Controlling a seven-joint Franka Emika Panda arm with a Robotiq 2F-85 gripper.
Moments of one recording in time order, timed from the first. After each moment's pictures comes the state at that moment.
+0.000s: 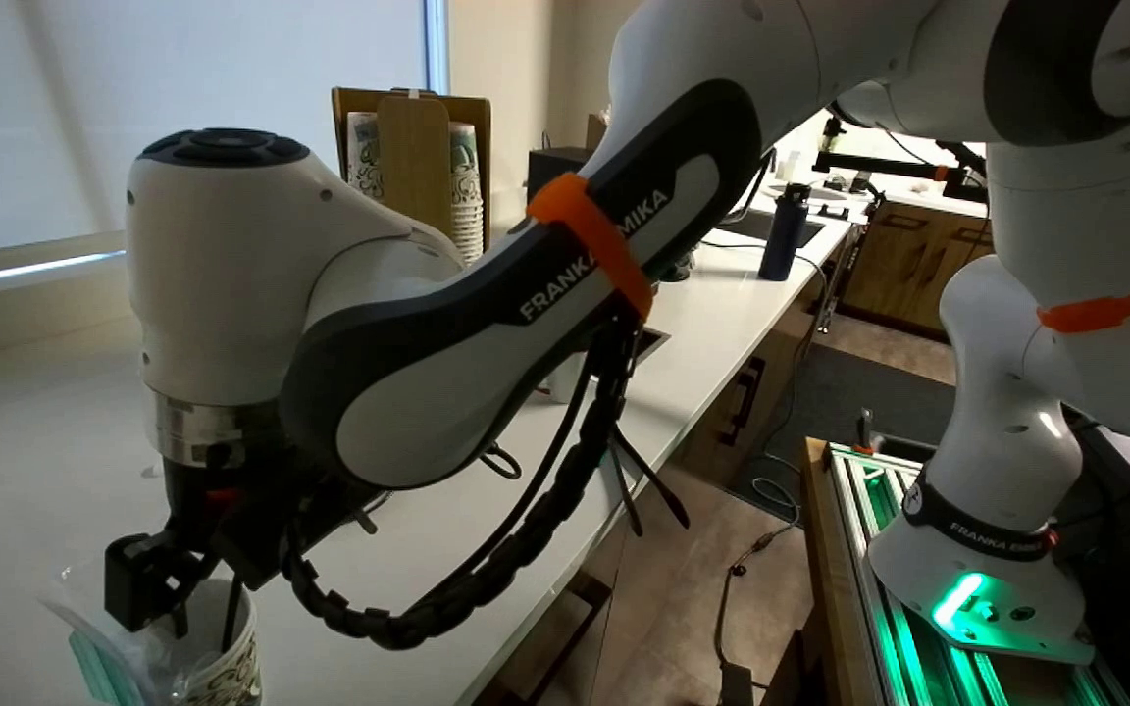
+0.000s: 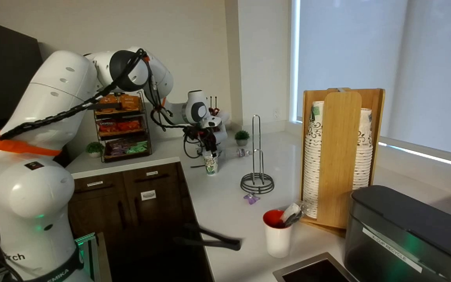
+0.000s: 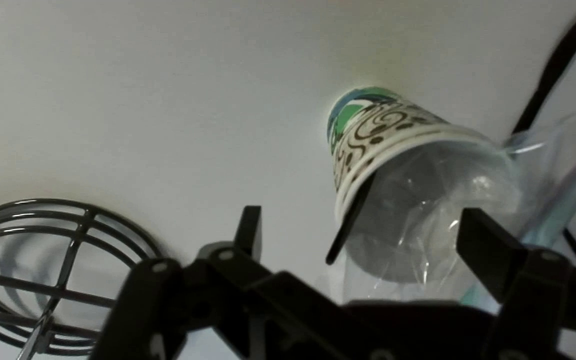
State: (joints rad) arm 0.48 0.59 0.04 -1.63 -0.15 2.43 0.77
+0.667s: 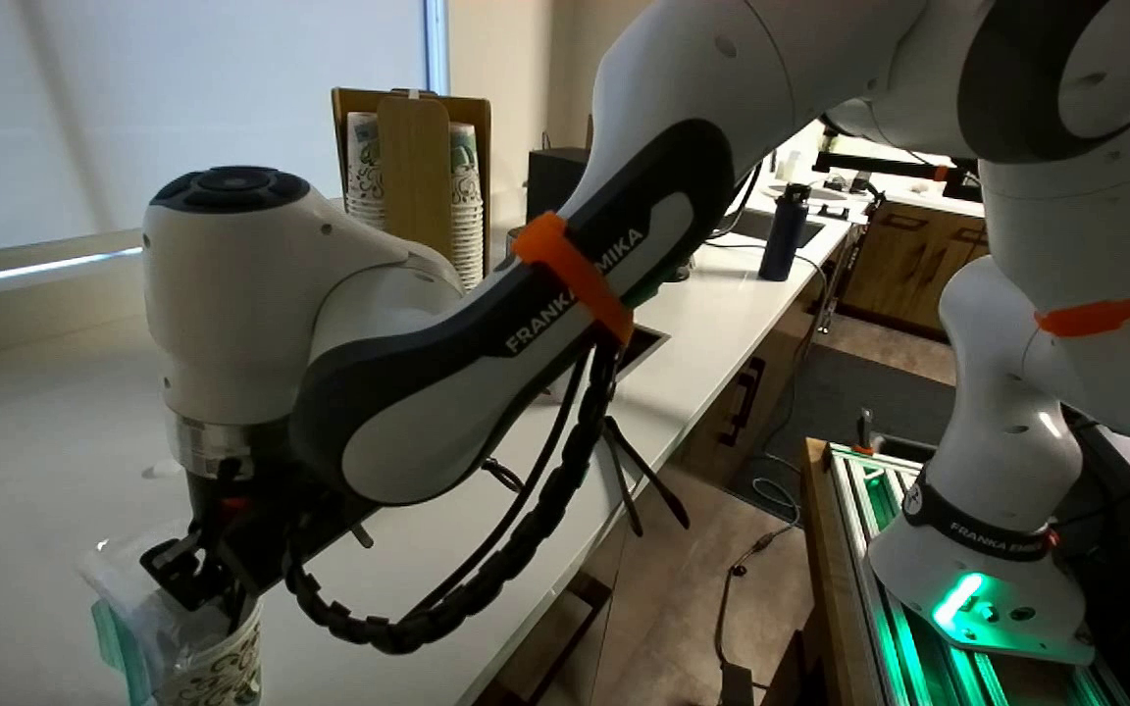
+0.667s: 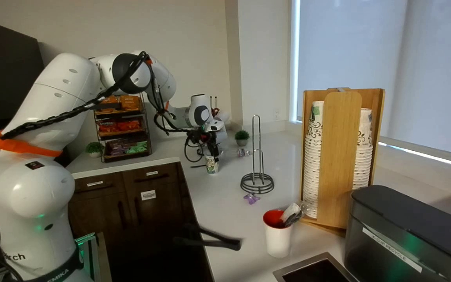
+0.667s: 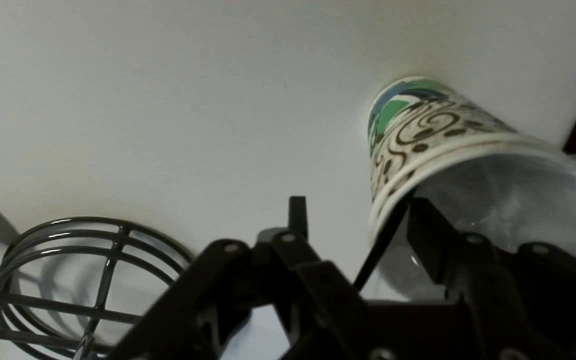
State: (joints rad) arm 0.49 0.62 0.01 -1.62 -0.18 2.43 0.85
